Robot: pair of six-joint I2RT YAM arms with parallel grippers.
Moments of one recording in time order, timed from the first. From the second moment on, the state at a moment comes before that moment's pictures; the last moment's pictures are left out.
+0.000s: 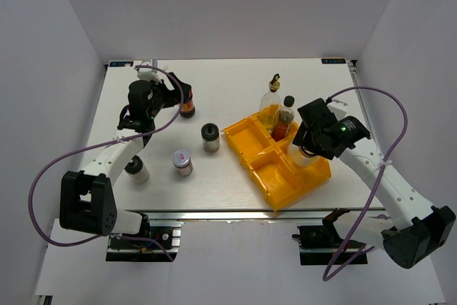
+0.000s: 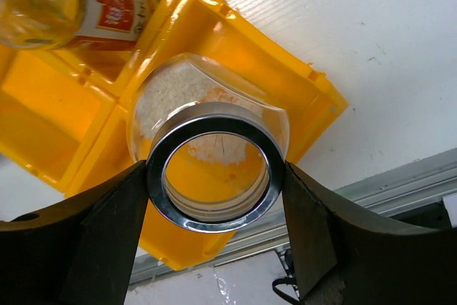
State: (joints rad) left arm -0.18 1.37 0.92 0.25 0.13 -0.44; right arm 0.55 1.14 1.20 -1.14 0.42 0.84
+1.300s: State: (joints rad) left arm -0.18 1.37 0.93 0.15 0.18 -0.49; right arm 0.37 1.11 0.83 -0.77 0.31 0.77
